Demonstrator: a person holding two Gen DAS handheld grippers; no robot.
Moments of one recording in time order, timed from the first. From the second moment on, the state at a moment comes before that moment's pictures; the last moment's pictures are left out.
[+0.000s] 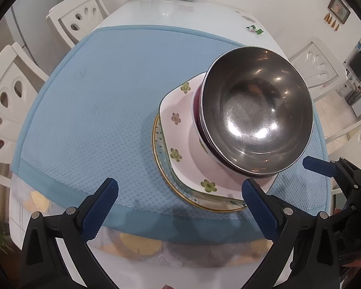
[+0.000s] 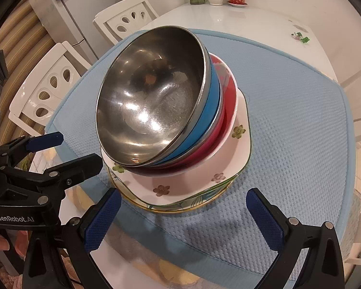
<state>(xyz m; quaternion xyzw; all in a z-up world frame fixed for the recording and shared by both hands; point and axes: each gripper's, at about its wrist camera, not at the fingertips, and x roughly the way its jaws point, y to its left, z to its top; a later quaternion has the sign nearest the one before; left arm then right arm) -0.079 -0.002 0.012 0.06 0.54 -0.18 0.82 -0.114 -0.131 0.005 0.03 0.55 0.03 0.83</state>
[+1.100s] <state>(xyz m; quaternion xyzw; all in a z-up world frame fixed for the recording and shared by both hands) -0.076 -0.005 0.008 0.06 0.55 -0.18 0.81 -0.113 -0.130 -0.002 0.03 0.56 0.04 0.83</state>
